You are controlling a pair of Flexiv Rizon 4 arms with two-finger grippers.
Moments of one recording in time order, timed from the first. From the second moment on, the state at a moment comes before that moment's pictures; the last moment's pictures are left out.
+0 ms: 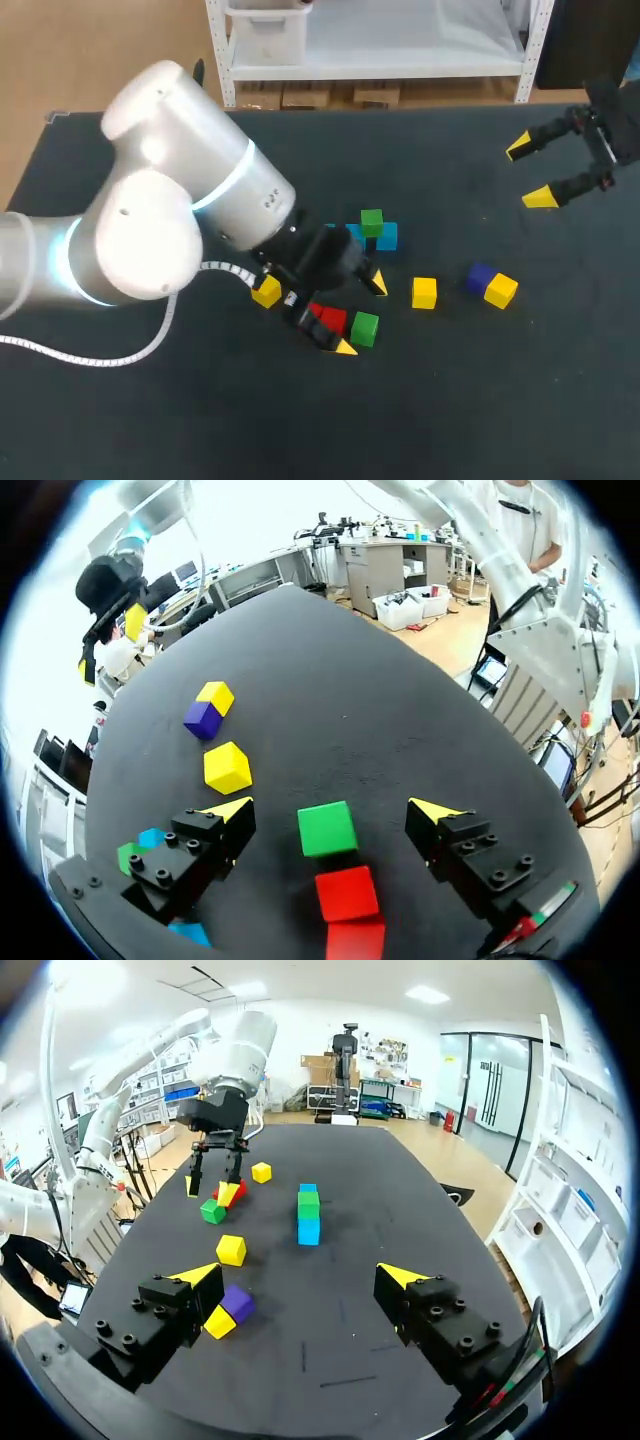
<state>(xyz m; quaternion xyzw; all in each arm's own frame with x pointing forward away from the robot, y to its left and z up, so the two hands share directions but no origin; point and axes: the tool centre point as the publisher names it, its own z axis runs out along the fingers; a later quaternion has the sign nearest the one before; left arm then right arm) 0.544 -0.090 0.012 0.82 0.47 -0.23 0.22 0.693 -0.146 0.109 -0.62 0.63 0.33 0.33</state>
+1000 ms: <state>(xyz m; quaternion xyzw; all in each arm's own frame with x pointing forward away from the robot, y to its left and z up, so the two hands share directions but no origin) 0.548 -0.097 -0.010 0.80 0.50 -0.24 0.22 0.693 -0.146 0.109 -0.62 0.63 0.33 0.33</state>
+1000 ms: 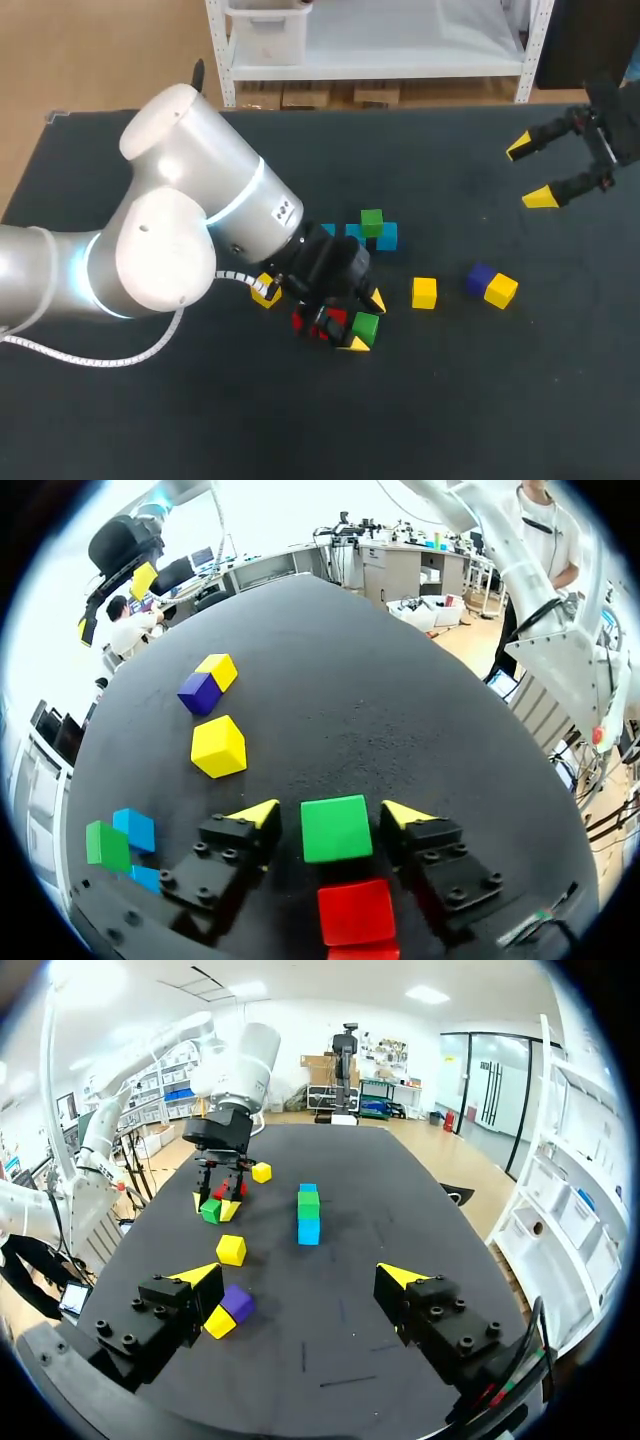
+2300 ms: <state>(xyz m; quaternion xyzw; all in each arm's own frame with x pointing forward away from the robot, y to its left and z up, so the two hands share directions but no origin) 0.556 -0.095 0.011 0.79 0.52 -0.24 0.22 0.693 -0.146 0.109 -0.62 0.63 0.33 0.33</state>
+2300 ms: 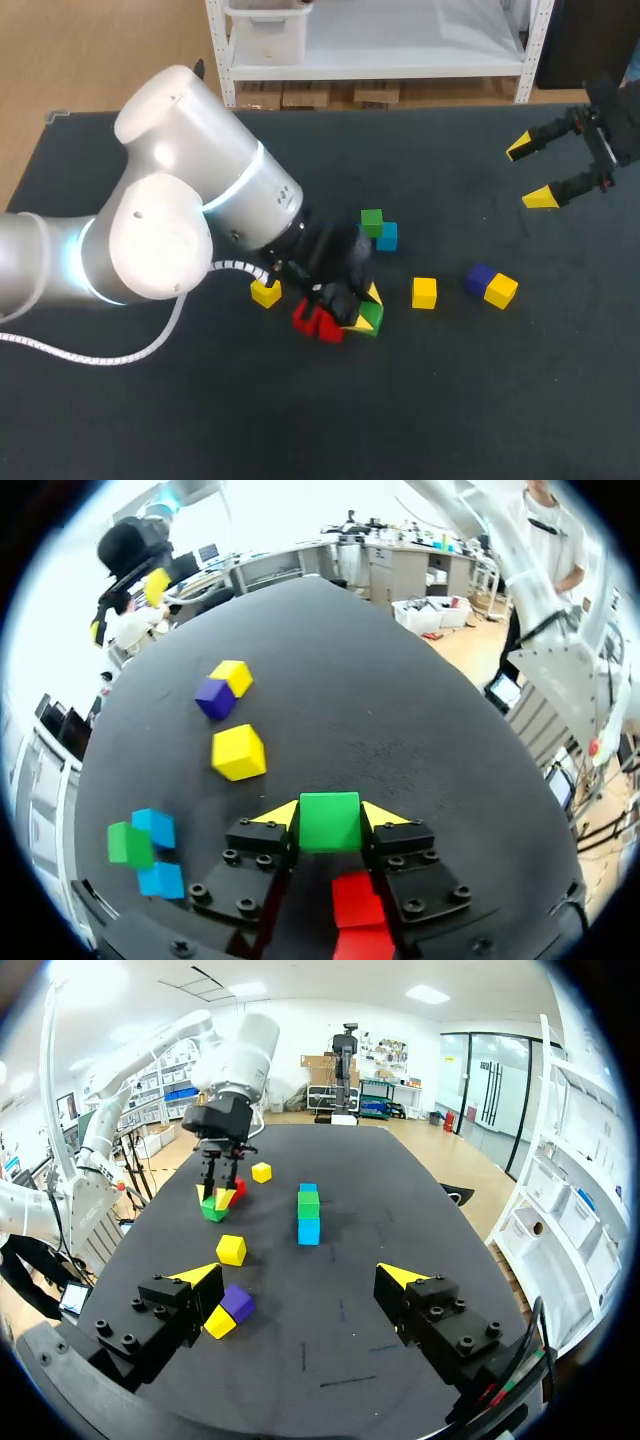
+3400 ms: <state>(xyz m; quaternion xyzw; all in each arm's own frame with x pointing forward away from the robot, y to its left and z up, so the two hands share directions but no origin) 0.673 -0.047 0.052 0.69 0.63 -0.22 0.28 0.693 -0.147 0.109 -0.62 0.63 0.33 0.33</state>
